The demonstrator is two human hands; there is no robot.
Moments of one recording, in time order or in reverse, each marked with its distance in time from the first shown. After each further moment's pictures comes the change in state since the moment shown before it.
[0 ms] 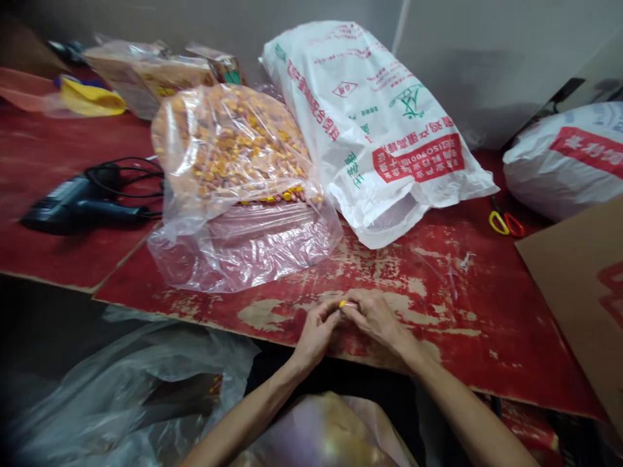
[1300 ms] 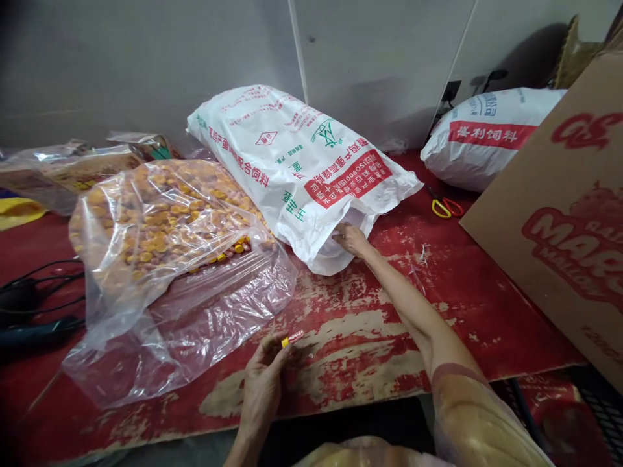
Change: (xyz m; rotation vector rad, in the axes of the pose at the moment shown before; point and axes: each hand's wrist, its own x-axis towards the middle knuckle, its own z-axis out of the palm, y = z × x) left_hand 0.024 0.018 -0.044 0.093 0.257 -0.037; right_hand 0.147 0.142 -0.100 -0.121 0.441 0.119
